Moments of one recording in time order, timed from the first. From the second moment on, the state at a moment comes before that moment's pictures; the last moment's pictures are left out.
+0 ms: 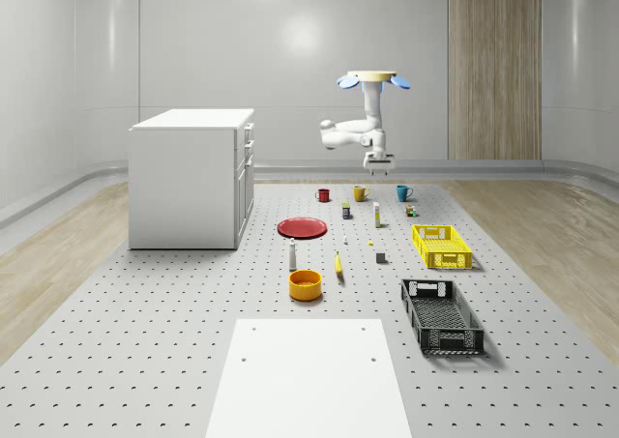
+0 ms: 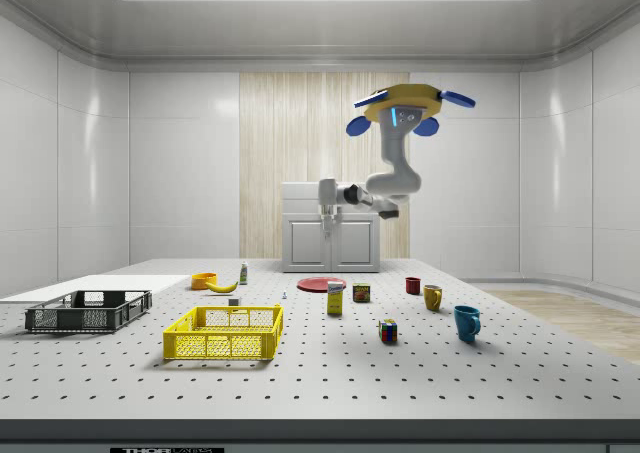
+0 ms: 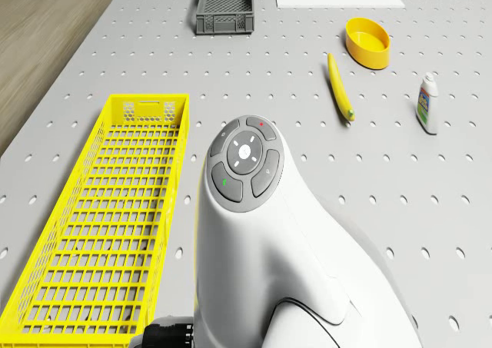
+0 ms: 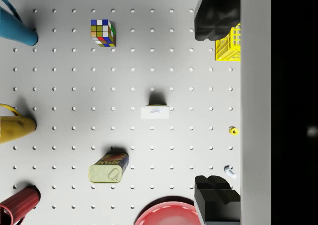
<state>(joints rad) -1.14 -1.39 1.35 -2.88 -1.83 1.45 1.66</state>
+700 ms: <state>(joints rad) -1.15 -1.42 1.36 -2.87 -1.81 1.48 1.67</state>
